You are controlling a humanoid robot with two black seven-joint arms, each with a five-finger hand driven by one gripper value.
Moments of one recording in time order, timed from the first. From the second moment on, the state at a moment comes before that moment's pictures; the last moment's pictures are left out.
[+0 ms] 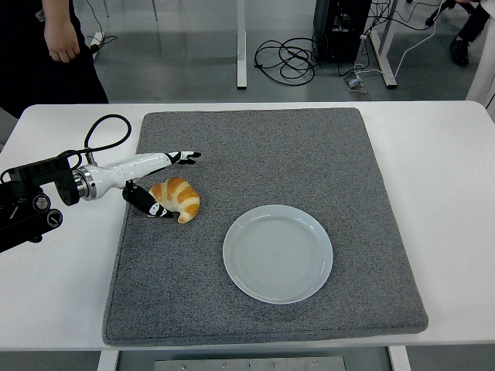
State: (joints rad) left arm -1.06 0.56 0.02 -1.06 1.12 0.07 -0.34; right arm -0.04 0.00 -0.01 0.16 -0.10 -0.05 0.23
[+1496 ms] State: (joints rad) left arm -1.08 0.53 0.01 -0.99 1.11 0.11 -0.43; right arm -0.04 0.00 -0.01 0.16 -0.10 -0.05 0.23
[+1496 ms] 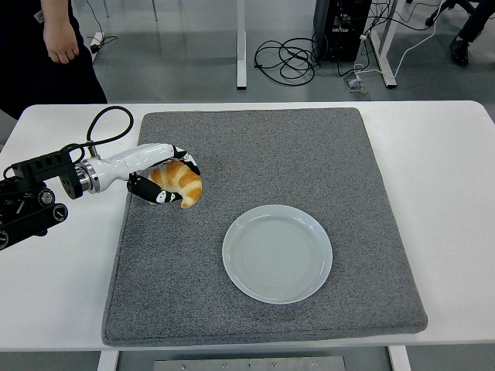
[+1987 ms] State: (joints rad) left arm -1.15 0.54 0.02 -0.99 1.07 0.05 -0.41; right arm -0.04 0.00 -0.01 0.16 -0.10 -0.05 0.23
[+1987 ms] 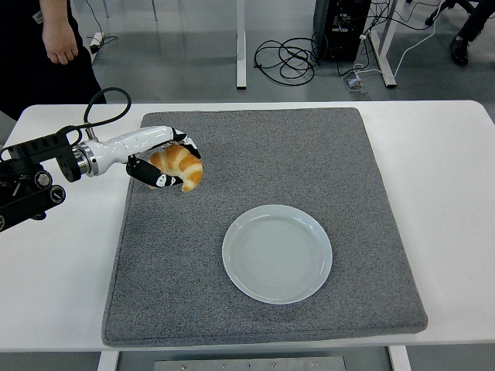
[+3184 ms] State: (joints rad) left arm -1.61 0.23 0.02 -1.00 1.07 -0.24 -0.34; right arm -0.04 0.00 -0.01 0.16 -0.10 -0.05 0.23
